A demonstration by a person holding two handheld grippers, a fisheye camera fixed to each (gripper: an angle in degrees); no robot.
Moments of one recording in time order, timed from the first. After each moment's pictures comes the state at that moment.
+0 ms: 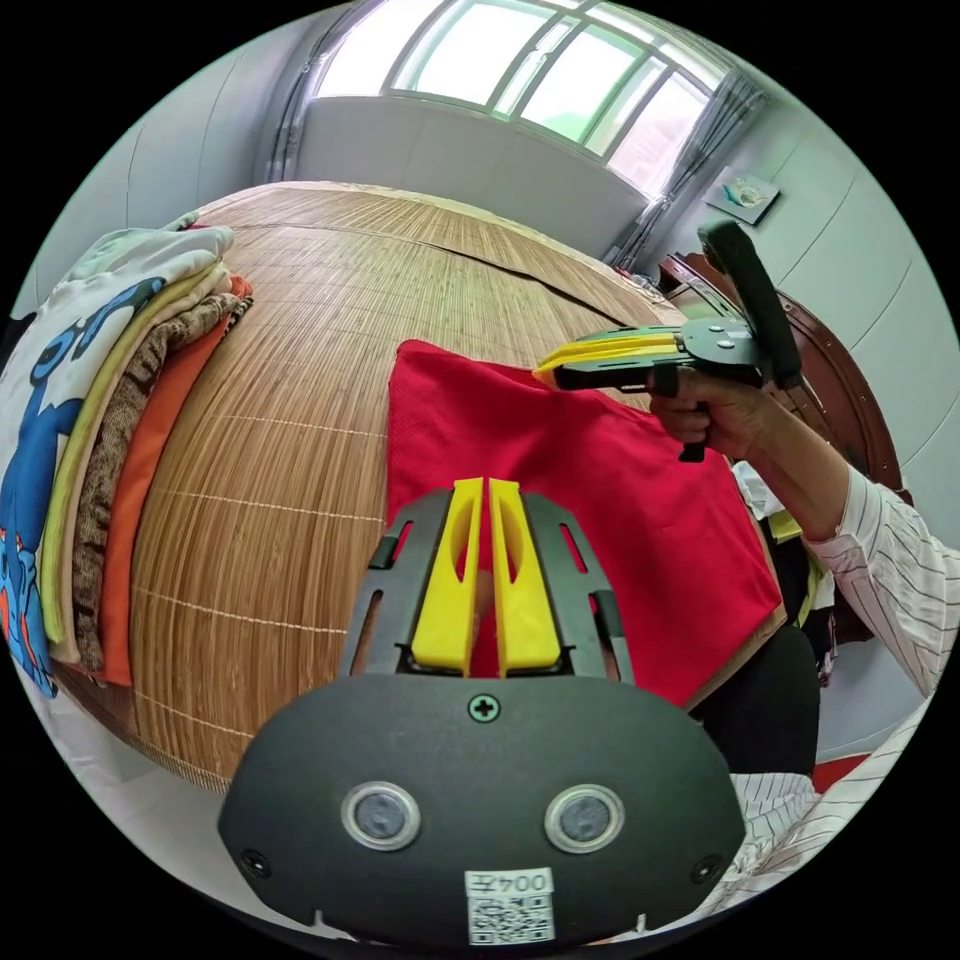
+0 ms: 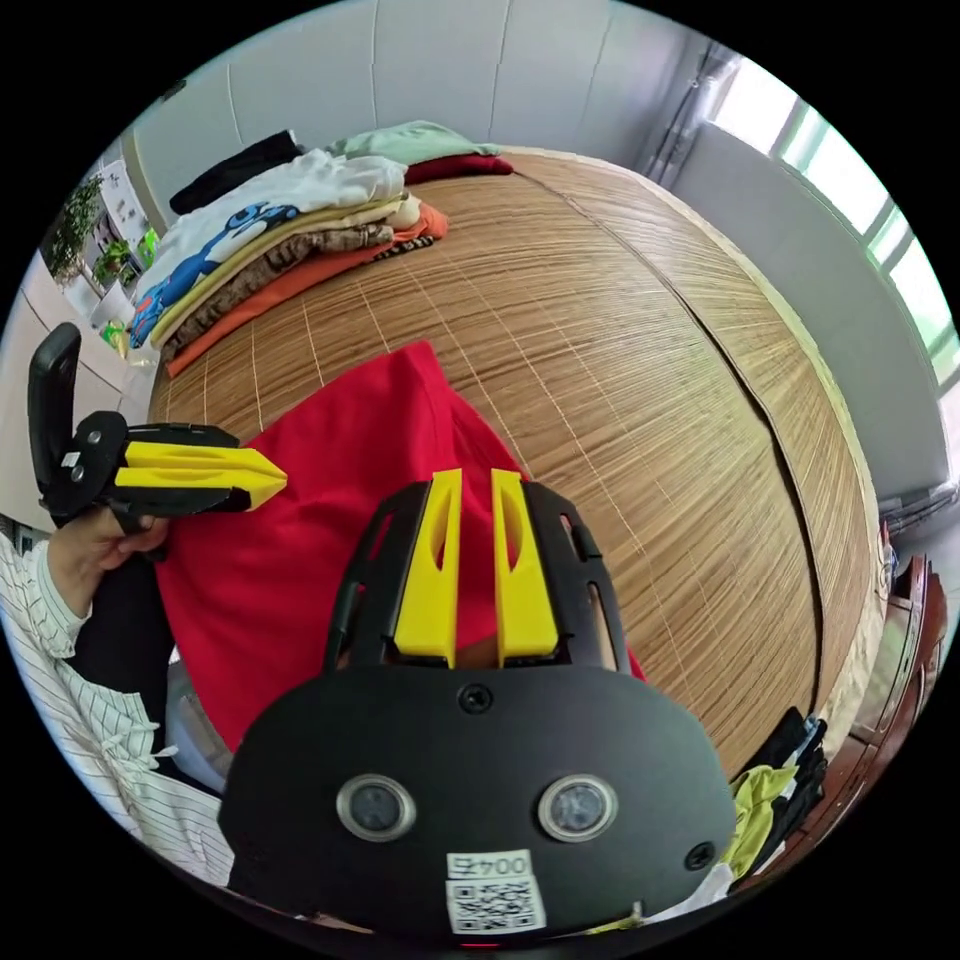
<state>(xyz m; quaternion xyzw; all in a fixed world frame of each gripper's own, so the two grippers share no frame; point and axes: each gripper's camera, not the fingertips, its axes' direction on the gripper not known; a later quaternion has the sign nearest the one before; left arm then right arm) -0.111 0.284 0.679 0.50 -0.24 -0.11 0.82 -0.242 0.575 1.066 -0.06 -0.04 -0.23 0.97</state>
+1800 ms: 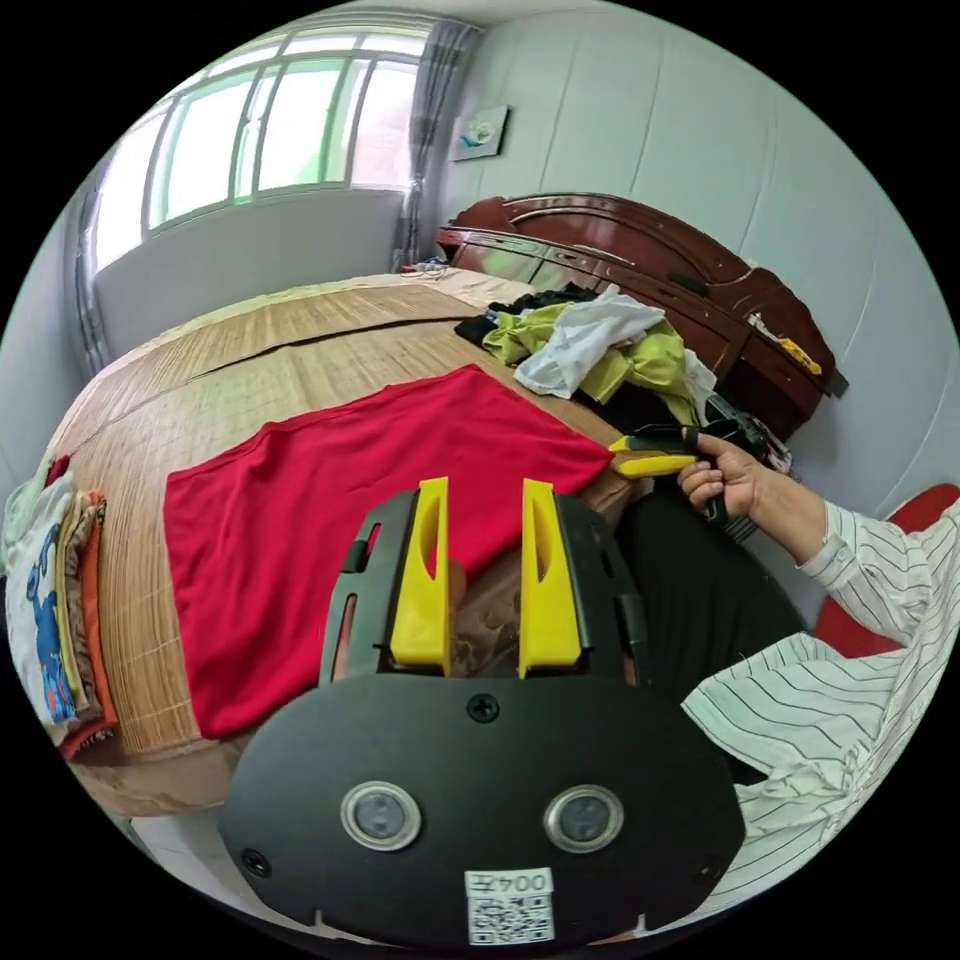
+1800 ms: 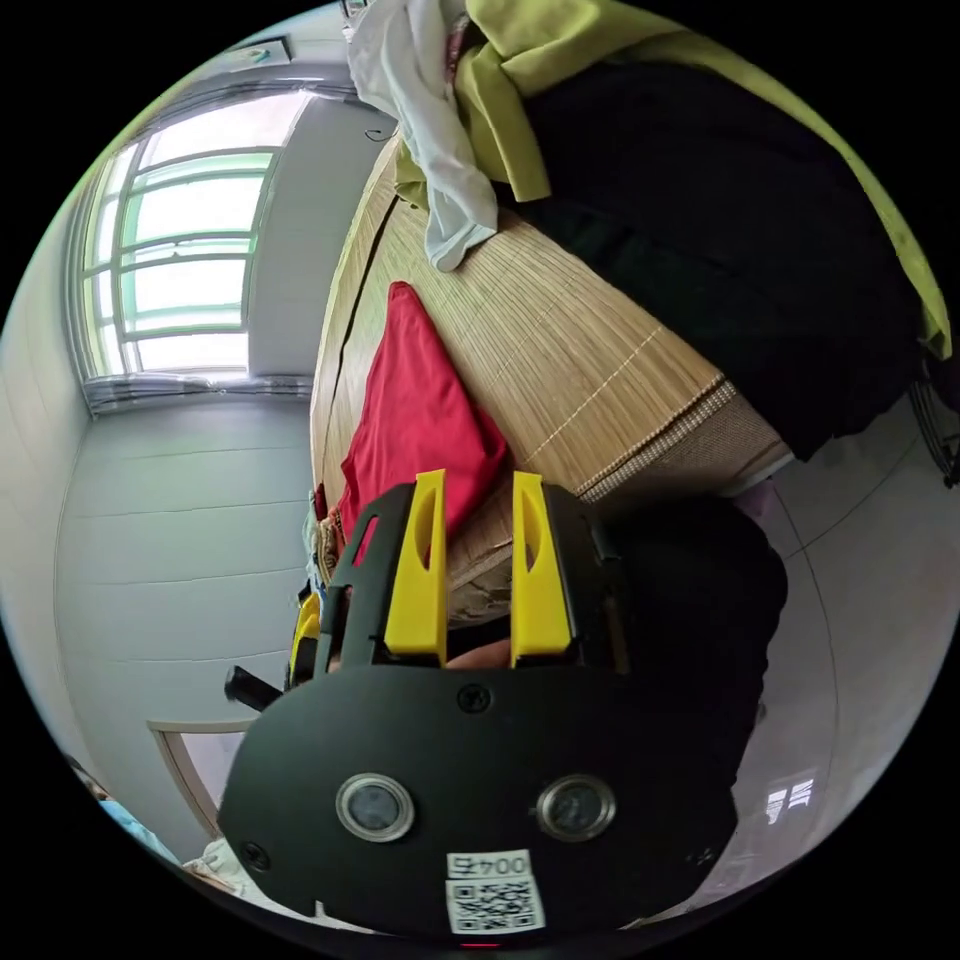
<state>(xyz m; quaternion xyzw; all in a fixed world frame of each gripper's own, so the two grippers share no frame) 0.231 0.204 0.998 0.44 -0.31 0.19 0.82 0.150 1.164 0.844 0.06 -0.28 0.55 0.78</state>
